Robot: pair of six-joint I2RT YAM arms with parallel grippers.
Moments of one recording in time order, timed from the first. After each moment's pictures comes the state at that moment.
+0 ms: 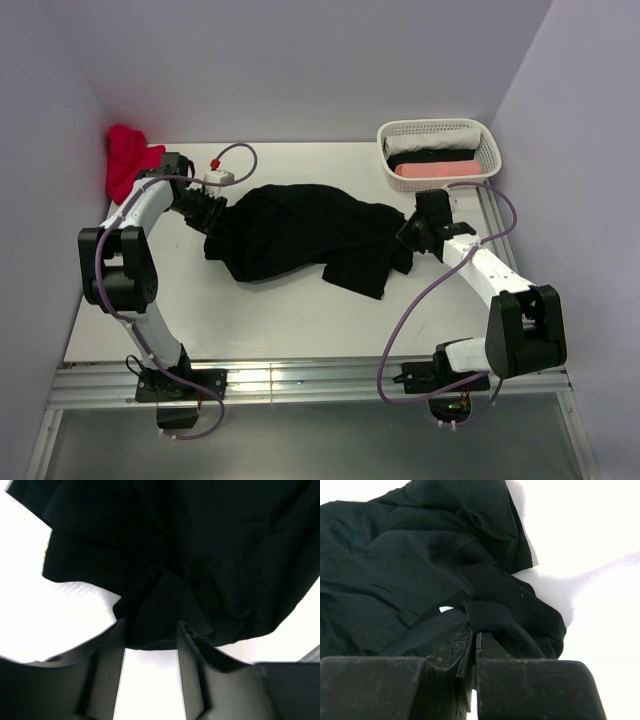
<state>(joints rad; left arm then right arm) 0.00 1.81 1.41 -0.88 0.49 0.51 0.17 1.33 0.82 -0.36 0.06 0.80</state>
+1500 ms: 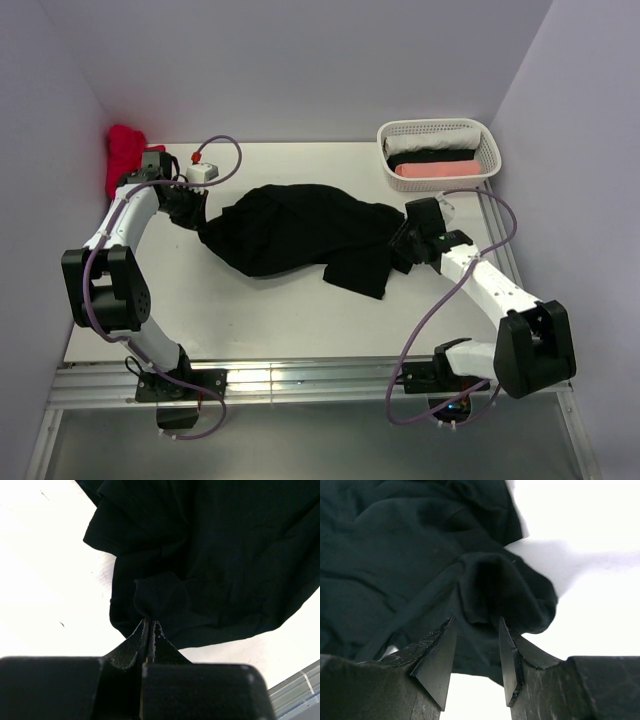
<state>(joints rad) 0.05 1.67 1.36 -0.86 0.42 0.45 0.27 1.24 0.78 -0.44 0.17 0.85</state>
